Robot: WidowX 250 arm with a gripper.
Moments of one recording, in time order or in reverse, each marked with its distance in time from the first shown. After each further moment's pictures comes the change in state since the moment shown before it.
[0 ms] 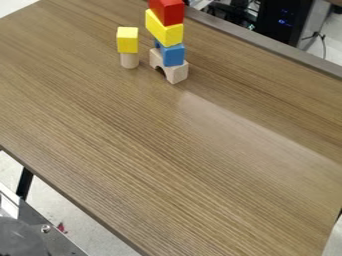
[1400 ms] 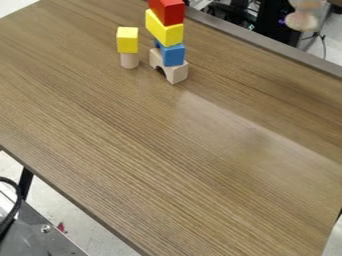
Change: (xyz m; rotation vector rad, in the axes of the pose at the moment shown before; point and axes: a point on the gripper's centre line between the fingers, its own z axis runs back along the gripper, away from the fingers) arm -0.070 -0.139 -0.047 -0.309 0.042 -0.323
